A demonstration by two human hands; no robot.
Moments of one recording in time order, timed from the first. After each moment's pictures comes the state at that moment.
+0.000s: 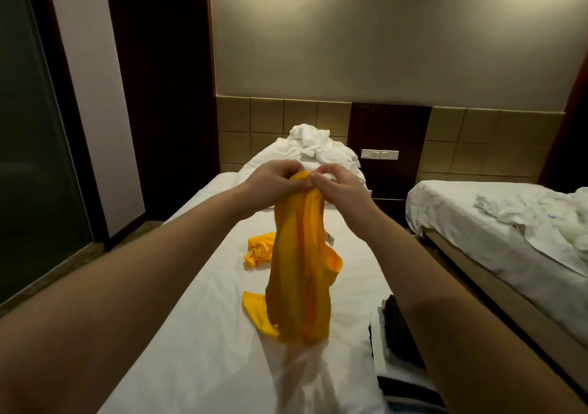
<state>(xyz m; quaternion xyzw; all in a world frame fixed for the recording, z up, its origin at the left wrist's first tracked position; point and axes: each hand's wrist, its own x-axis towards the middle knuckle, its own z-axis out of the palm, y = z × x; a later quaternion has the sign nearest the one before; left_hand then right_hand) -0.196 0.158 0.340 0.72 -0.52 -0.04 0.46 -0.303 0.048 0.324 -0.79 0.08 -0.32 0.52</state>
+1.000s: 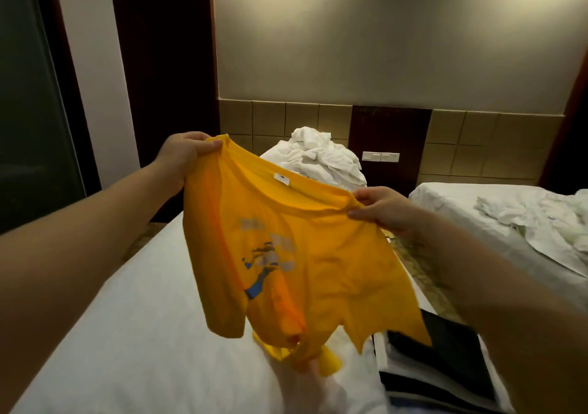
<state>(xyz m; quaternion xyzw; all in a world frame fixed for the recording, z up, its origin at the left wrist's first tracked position) -0.148 0.256 0.369 0.72 -0.30 0.00 0.63 -0.345 0.002 0.324 -0.84 0.15 -0.14 0.50</state>
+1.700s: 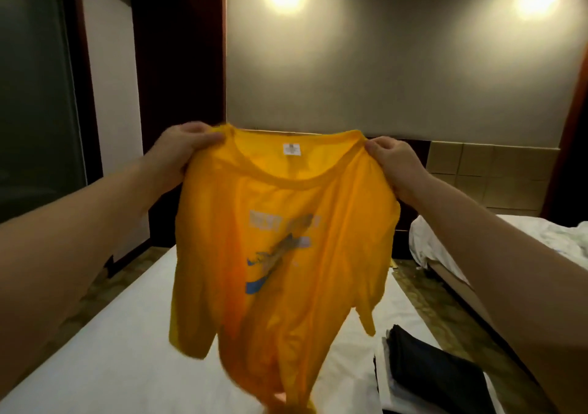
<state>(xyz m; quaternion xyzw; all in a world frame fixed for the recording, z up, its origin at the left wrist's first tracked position) -0.162 0.288 0.422 0.65 -0.37 -0.02 0.66 -0.345 0.027 0.422 -0.81 0.15 -0.39 0.41</state>
